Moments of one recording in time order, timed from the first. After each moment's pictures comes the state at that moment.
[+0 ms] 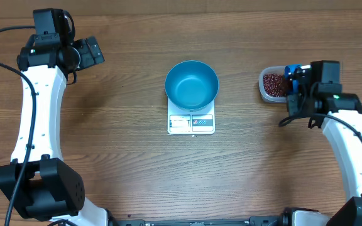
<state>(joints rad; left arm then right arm) 0.12 1.76 1.66 -0.86 -0.03 -0.26 -0.07 1.44 1.08 -0.77 0.17 -0.27</state>
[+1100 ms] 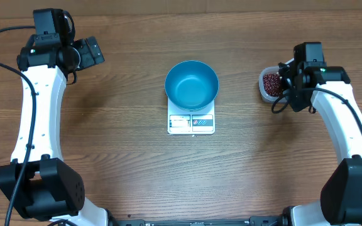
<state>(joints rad) 0.12 1.76 1.66 -0.86 -0.03 -0.26 -0.02 1.67 1.30 -0.93 0.36 -0.51</state>
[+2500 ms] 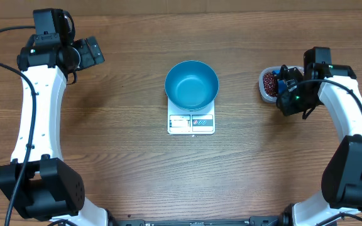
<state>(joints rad) 0.12 1.76 1.66 -0.86 -0.03 -0.26 -0.12 1.77 1.31 -0.99 -0.13 -0.40</state>
